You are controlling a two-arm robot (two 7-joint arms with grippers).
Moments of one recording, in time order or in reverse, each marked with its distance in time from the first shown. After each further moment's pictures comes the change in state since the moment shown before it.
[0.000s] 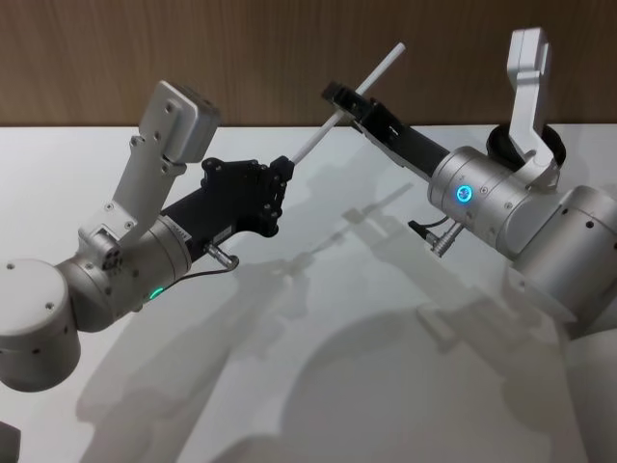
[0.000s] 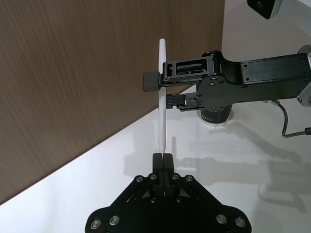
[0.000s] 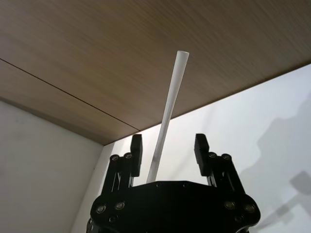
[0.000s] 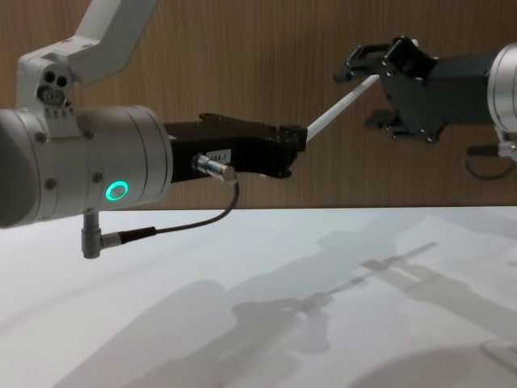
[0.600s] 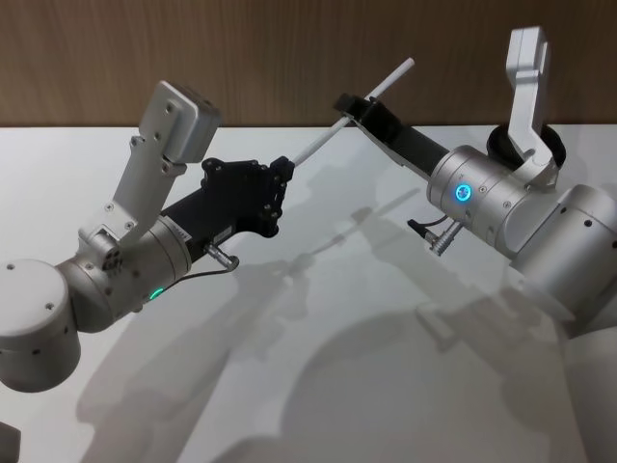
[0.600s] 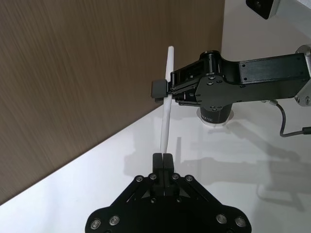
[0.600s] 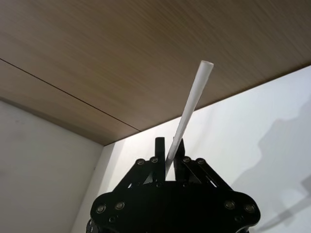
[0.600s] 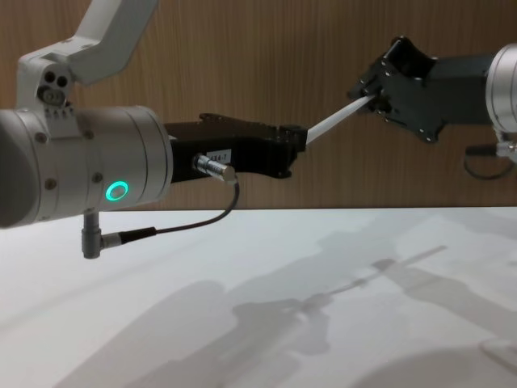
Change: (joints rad) left arm 0.000 0.000 0.000 0.000 0.000 0.000 0.000; right arm 0.005 0.002 -0.002 0.008 0.000 -0.005 0.004
